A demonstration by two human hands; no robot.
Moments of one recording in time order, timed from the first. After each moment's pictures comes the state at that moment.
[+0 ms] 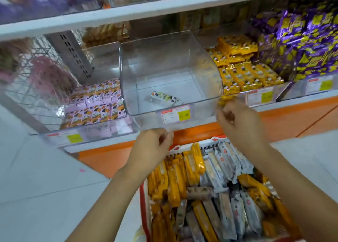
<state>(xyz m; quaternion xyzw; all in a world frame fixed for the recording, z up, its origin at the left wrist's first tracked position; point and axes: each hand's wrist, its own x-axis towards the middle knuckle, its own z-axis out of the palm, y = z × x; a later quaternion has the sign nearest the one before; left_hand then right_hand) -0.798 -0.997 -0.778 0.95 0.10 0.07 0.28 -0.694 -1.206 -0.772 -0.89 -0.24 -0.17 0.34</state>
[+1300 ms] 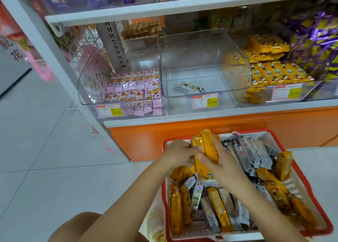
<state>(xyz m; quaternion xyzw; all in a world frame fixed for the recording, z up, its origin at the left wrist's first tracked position) -0.849 -1.015 -0.802 0.74 0.25 -0.15 0.61 -0.816 -1.168 -0.834 -0.82 -0.21 0.21 0.49</state>
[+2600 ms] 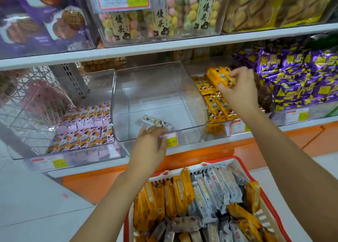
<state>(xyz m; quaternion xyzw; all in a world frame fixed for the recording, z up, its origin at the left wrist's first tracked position) -0.746 -1.011 -0.761 0.94 0.09 0.18 0.28 -0.558 -1.205 -0.707 -0.89 -0.12 -0.20 0.40</state>
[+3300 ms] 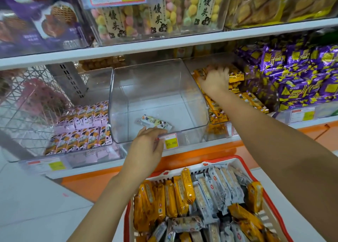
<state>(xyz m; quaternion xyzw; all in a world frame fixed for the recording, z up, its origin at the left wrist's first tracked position) -0.750 -1.006 -0.753 0.94 0.06 0.15 0.30 -0.475 -1.132 -0.735 -0.97 -0.10 -0.15 0.17</state>
